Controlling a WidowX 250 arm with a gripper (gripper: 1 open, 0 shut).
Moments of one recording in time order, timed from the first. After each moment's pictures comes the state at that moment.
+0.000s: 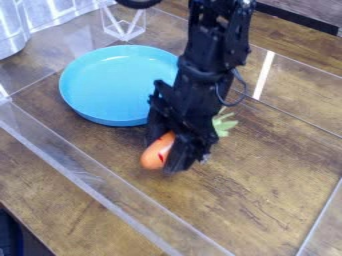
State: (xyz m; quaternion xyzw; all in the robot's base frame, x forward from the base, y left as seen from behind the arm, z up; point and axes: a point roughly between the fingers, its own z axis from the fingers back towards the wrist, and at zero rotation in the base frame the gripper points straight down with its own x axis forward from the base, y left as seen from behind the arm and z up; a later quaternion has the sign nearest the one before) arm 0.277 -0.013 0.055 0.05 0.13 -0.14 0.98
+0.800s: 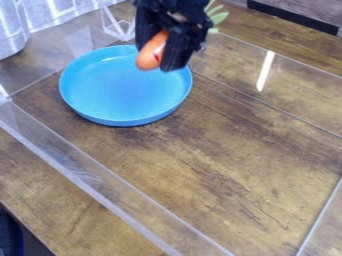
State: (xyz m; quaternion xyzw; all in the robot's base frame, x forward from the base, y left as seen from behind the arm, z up) arm 0.320 0.039 0.137 0.08 0.04 -0.06 0.99
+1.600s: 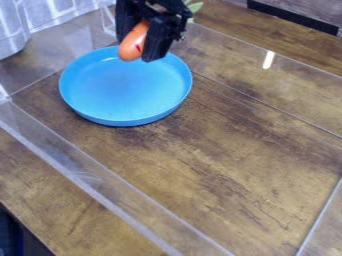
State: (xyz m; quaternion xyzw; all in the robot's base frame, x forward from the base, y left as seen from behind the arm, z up) arm 0.325 0.062 0.123 0.09 0.04 -0.02 0.99
